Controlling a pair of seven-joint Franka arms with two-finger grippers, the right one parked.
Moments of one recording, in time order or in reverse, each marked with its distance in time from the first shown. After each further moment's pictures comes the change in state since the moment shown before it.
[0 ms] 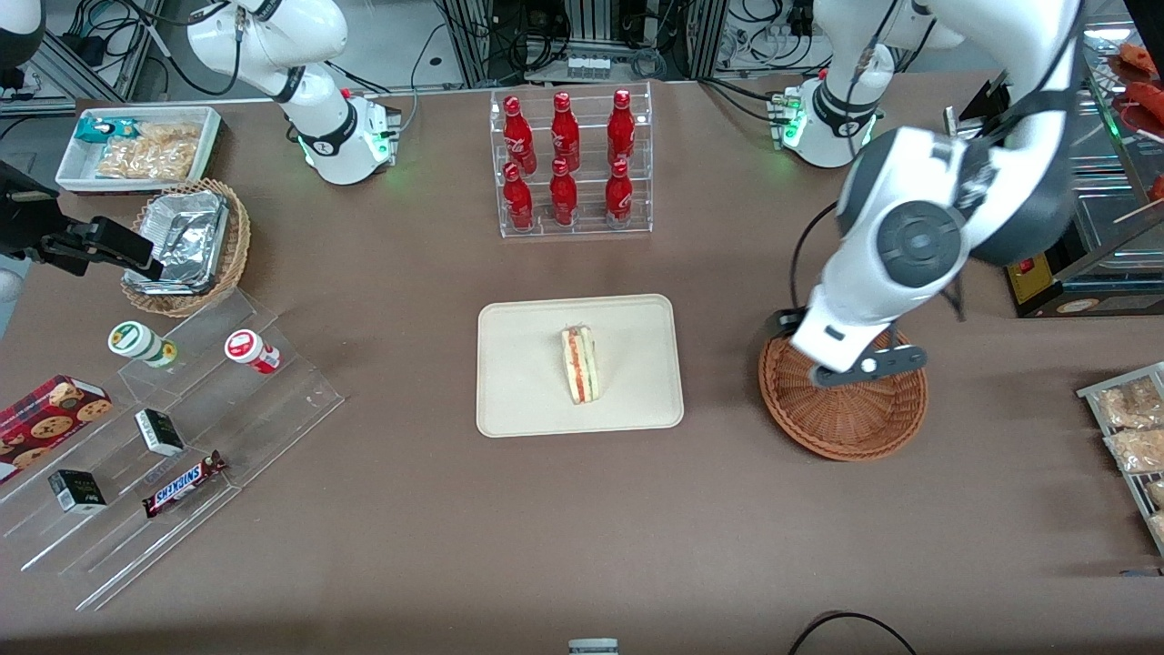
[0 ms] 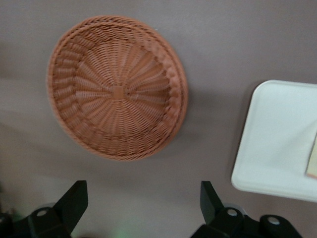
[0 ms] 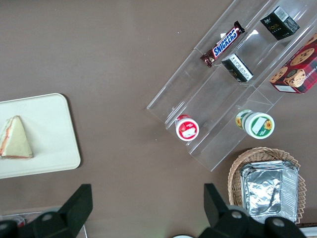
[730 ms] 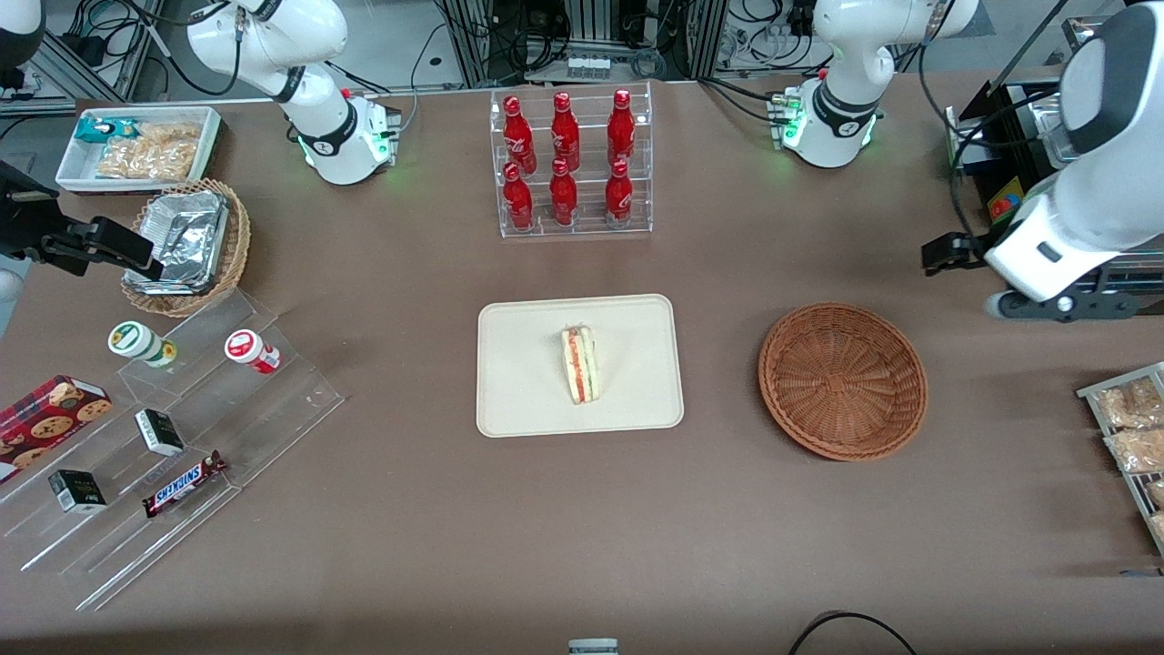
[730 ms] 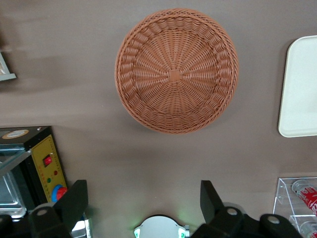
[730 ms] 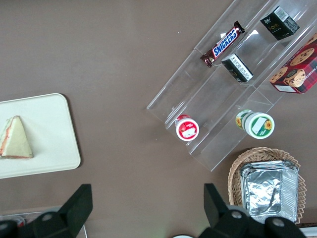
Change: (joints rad) arm 0.342 -0.190 -0.089 -0.007 0.000 -0.161 0.441
